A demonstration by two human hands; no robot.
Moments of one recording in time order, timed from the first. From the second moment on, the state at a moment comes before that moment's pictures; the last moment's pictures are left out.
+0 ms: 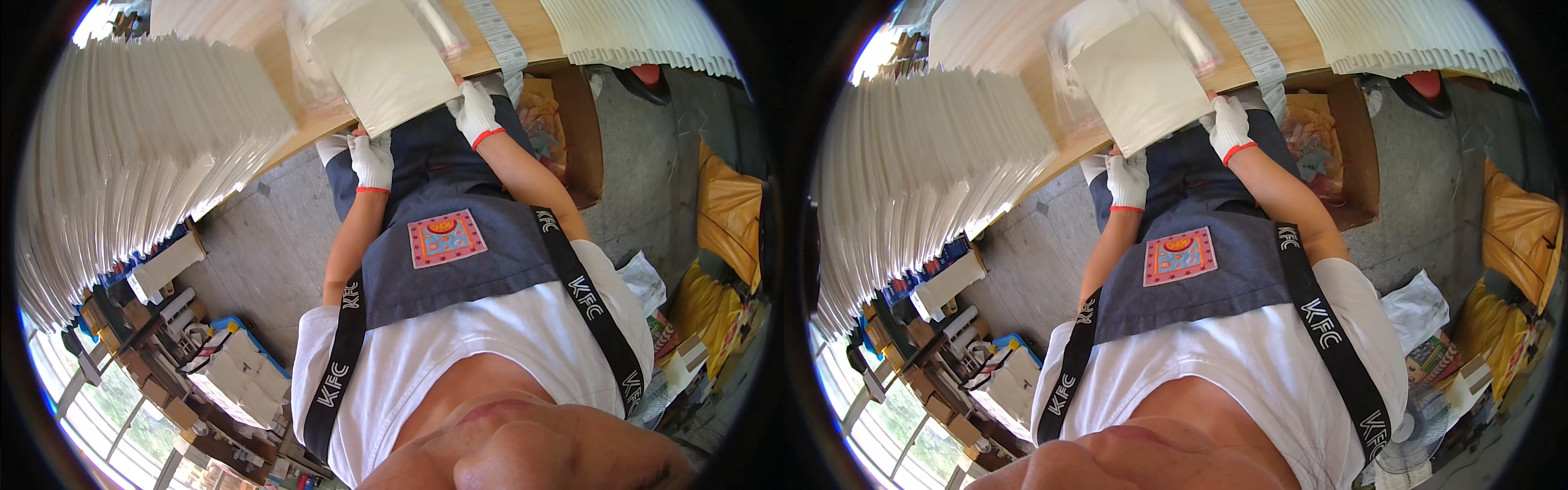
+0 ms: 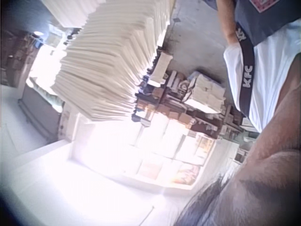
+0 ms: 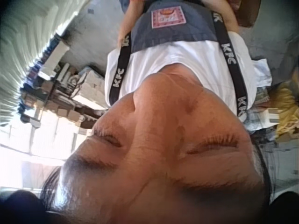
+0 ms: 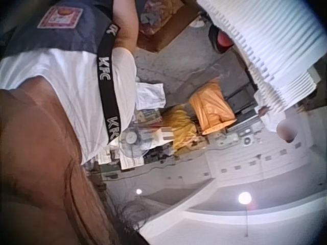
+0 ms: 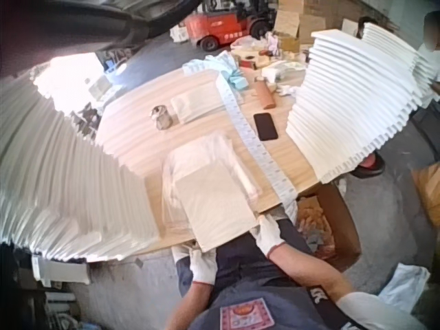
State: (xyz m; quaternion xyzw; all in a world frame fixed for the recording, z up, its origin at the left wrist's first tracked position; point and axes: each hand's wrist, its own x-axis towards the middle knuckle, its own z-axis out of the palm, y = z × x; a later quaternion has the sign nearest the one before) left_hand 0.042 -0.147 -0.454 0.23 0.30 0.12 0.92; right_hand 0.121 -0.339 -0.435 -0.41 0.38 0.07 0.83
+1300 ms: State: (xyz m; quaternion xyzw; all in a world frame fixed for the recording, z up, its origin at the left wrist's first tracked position) left_hand 0.077 -0.233 -0.420 0.44 0.14 -0.43 0.77; right_hand 0.244 -0.388 -0.320 -0.81 -0.17 0.15 0.54
